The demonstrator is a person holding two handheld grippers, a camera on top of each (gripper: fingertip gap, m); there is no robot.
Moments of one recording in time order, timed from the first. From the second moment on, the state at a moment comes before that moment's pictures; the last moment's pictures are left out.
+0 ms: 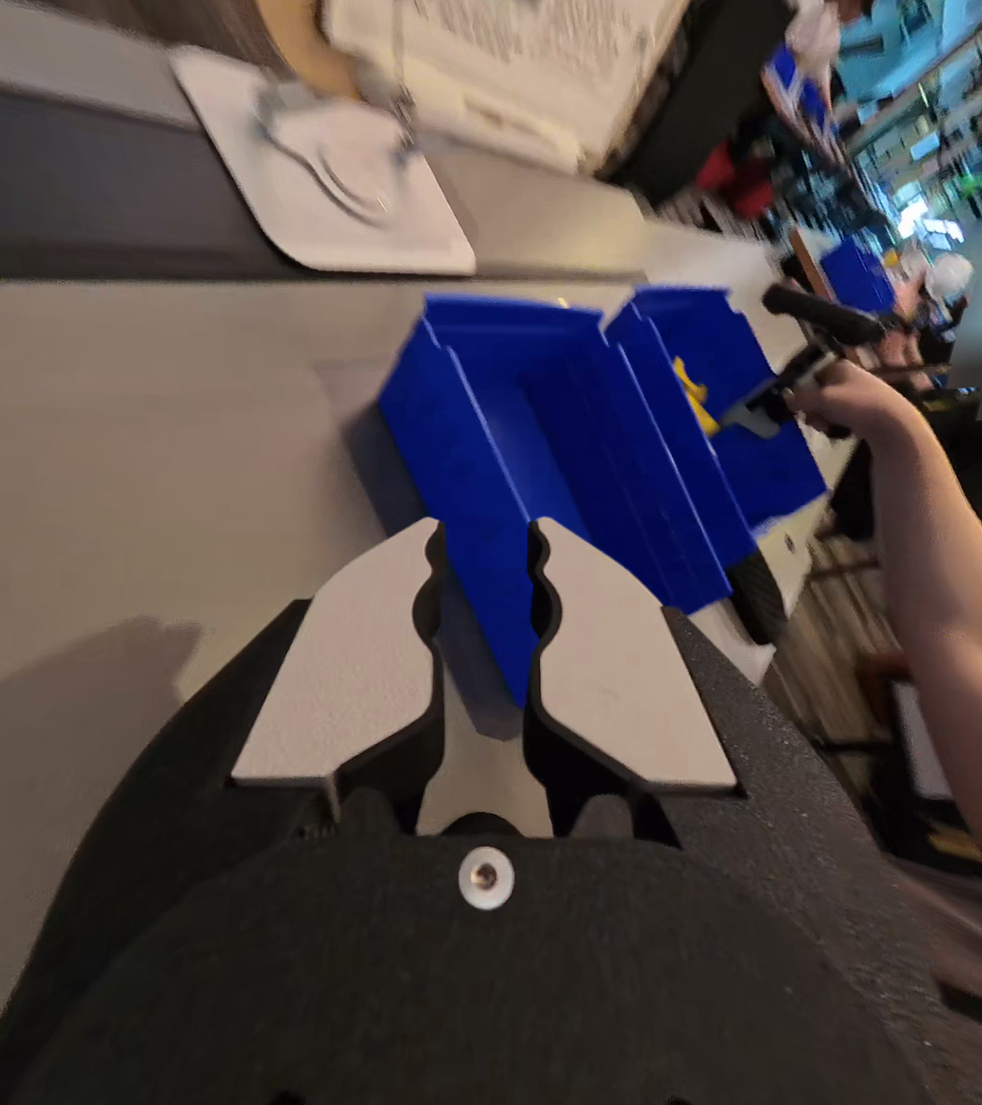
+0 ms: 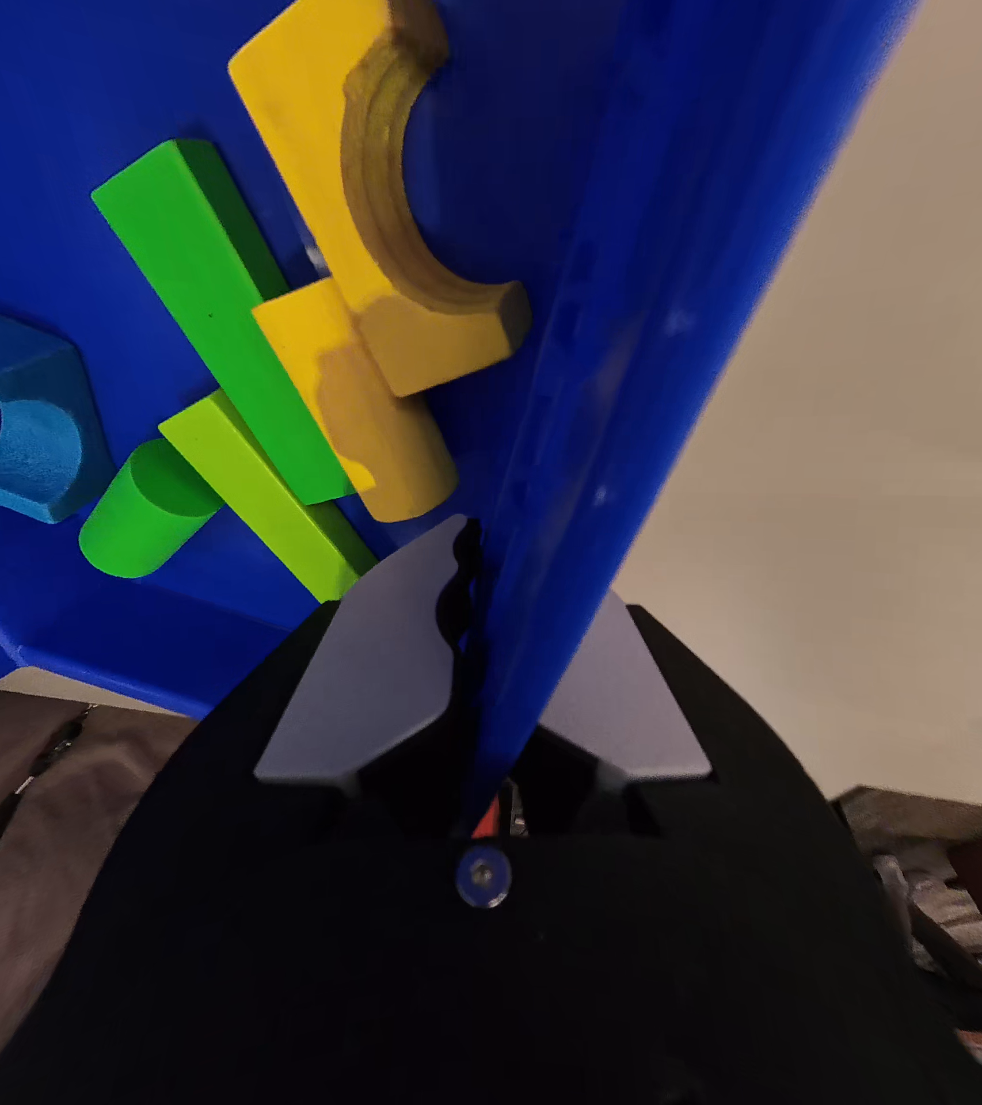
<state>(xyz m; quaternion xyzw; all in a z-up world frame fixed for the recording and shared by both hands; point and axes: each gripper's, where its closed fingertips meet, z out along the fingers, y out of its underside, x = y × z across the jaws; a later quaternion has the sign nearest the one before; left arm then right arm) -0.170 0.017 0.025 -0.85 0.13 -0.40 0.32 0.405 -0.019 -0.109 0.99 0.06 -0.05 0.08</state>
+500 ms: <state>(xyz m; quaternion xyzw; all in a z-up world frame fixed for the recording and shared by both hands) -0.399 -0.081 0.088 -0.76 -0.07 -0.24 0.59 0.198 0.058 0.041 0.97 0.24 -0.02 0.02</state>
